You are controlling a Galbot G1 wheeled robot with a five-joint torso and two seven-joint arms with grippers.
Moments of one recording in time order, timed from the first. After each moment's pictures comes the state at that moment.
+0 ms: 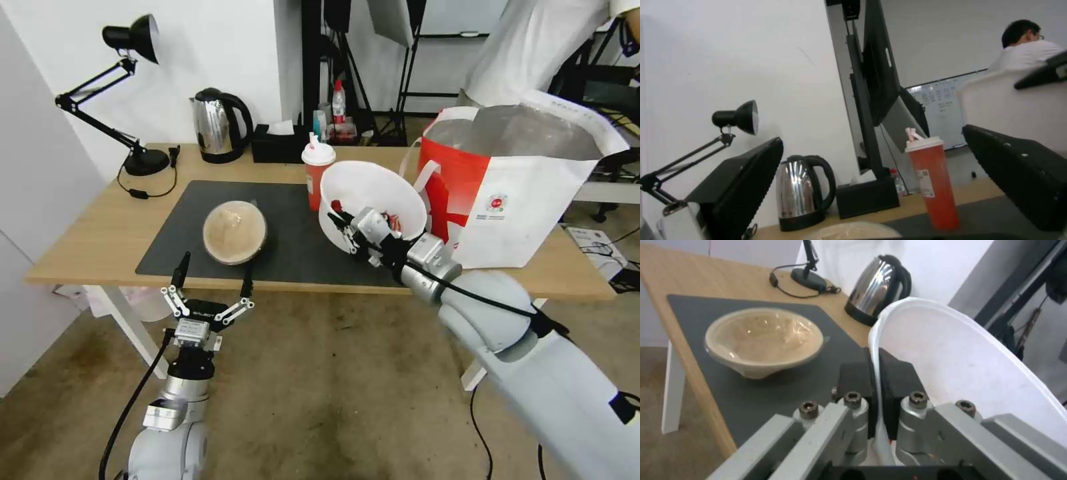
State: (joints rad) left arm 1.57 -1.59 -0.62 -2.01 -0.01 -0.64 0.24; right arm -0.82 0.94 0.09 2.22 0.24 -0.55 -0.22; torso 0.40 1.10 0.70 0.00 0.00
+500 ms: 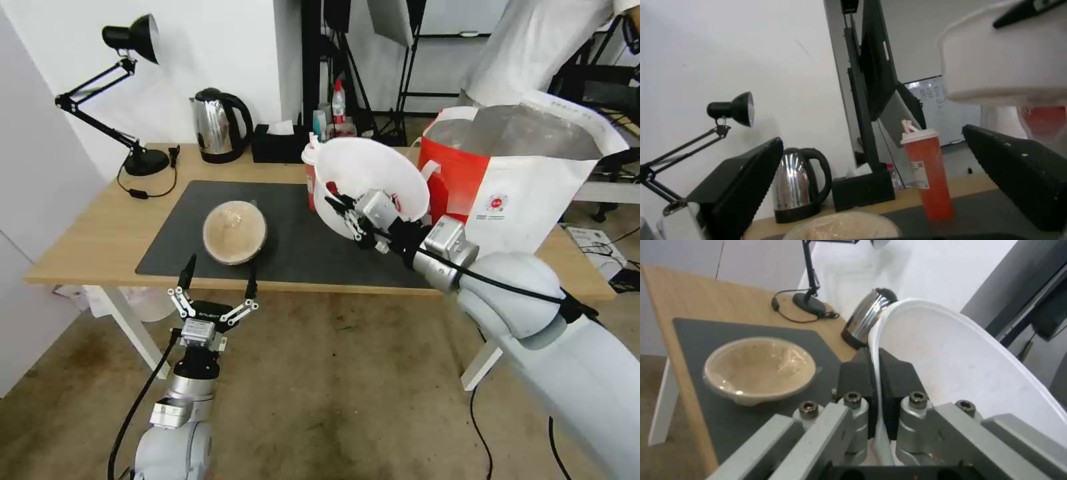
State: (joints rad) left arm 1.56 -1.59 -0.61 -1.99 0.00 -0.64 0.24; right arm -0.71 0.91 0.10 2.24 0.28 -0.55 -0.25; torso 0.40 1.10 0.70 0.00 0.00
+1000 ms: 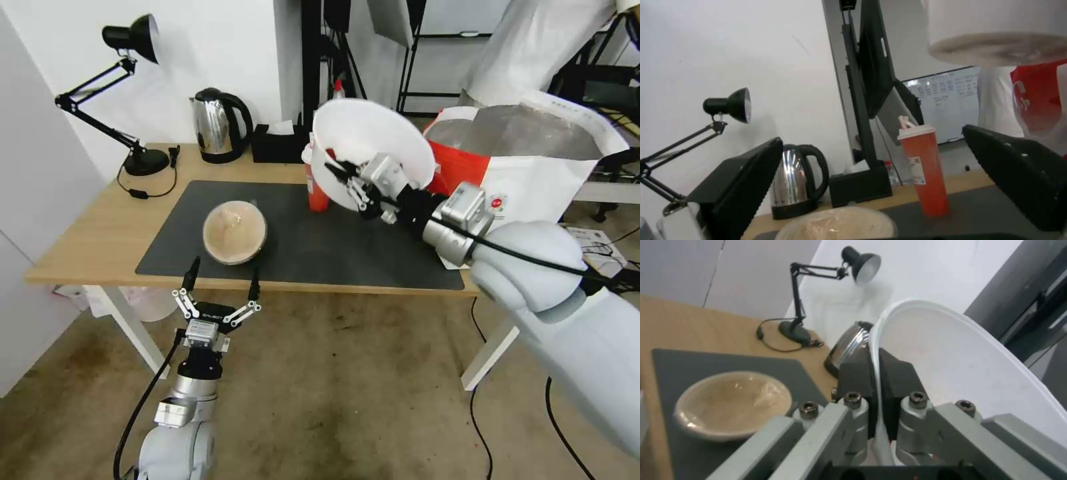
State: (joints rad) left arm 1.56 -1.59 -0.60 -1.97 0.00 -0.64 0.24; right arm -0.60 0.88 0.12 2.24 0.35 -0.52 -0.25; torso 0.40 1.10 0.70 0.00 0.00
